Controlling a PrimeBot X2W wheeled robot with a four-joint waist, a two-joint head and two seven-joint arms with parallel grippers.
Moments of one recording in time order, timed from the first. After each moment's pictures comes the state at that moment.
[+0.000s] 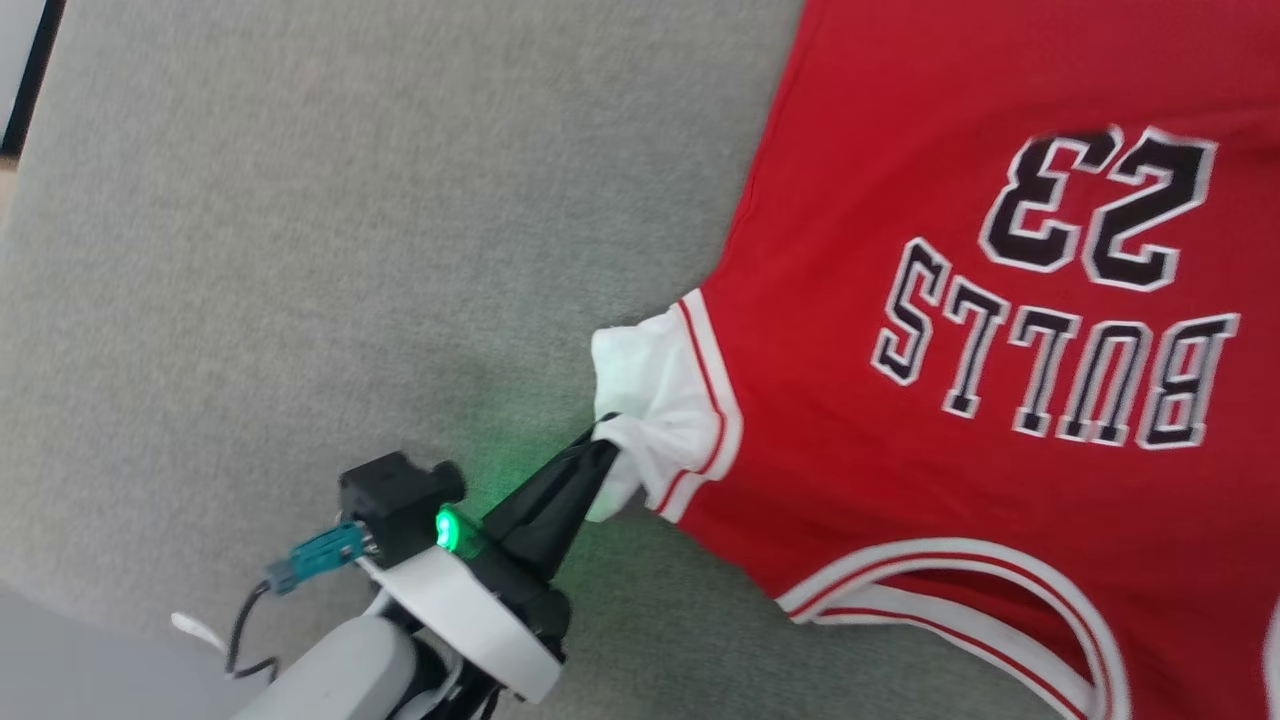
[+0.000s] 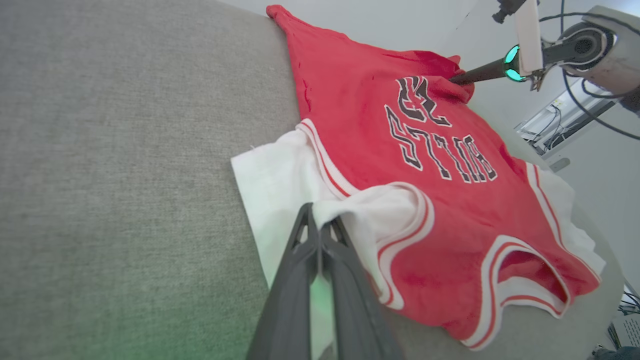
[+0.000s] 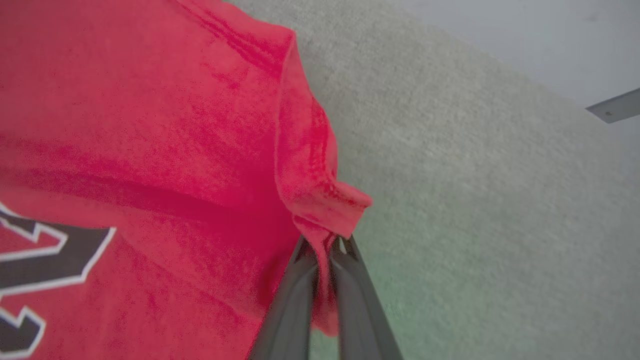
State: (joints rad) left arm -0.37 0.44 -0.76 0.05 -0.80 -0.13 -0.26; right arm -1.09 -0.88 0.56 0.53 0.81 0.13 0.75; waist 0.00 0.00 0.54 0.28
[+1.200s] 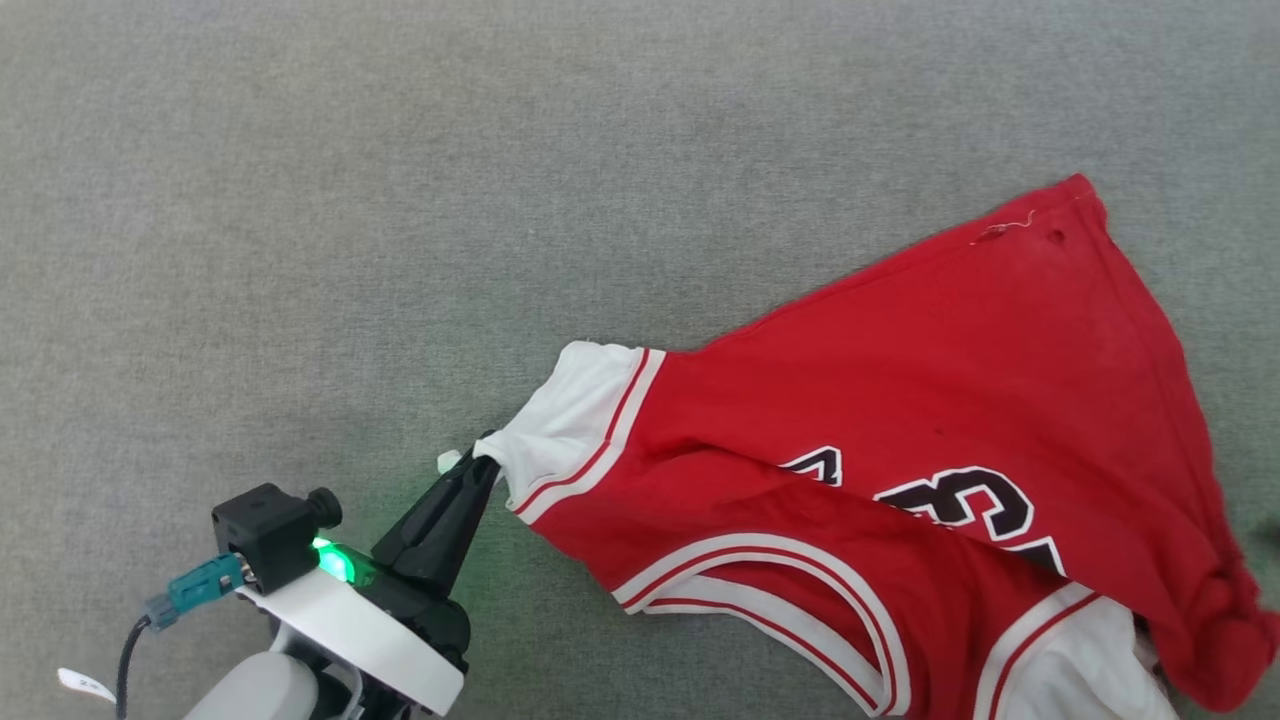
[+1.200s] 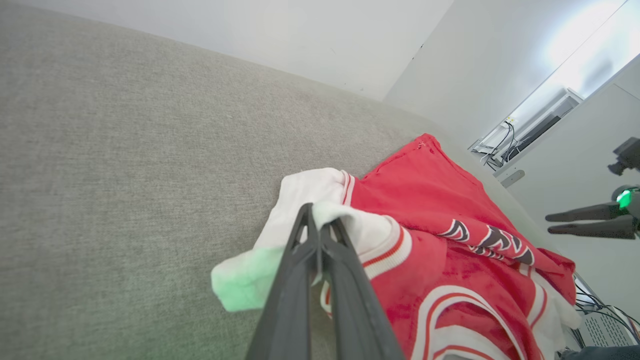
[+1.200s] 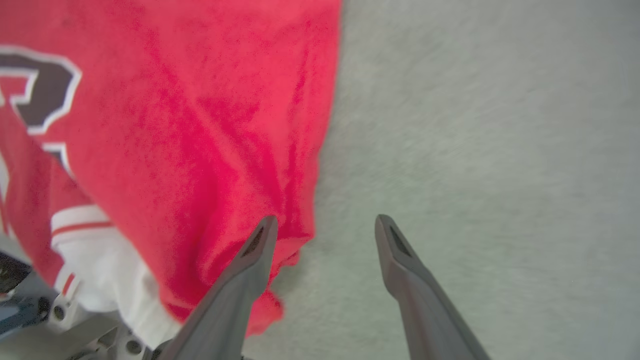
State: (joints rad) left arm -0.22 0.53 -0.61 0.04 -0.88 -0.13 -0.26; right arm 0.09 -0.98 0.00 -0.19 0.91 0.13 0.68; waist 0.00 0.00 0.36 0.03
